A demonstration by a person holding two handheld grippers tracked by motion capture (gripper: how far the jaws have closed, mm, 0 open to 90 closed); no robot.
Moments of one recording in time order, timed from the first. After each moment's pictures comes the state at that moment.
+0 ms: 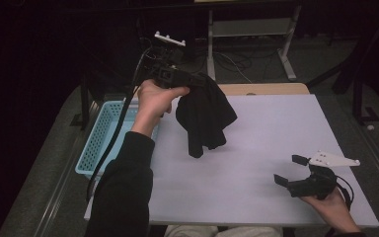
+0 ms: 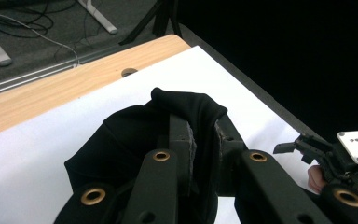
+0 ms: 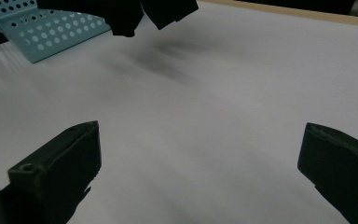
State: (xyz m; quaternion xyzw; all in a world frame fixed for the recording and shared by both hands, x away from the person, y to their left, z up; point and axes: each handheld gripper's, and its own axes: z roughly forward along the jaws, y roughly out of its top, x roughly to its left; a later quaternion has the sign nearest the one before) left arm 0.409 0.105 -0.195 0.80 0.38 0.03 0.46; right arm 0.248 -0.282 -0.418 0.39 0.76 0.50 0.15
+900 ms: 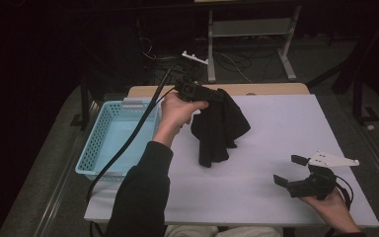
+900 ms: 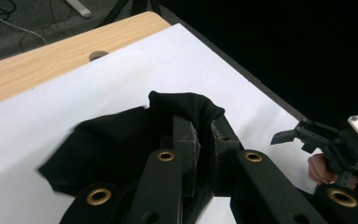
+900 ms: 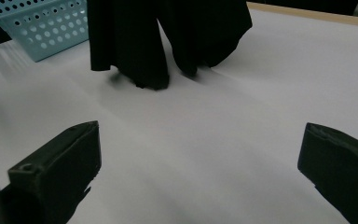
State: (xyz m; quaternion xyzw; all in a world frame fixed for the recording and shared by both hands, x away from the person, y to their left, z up) left arm 0.419 0.063 -0.246 0.82 0.35 -0.01 0.45; right arm 0.248 -0.280 -0.418 0.39 0.76 0.50 0.15
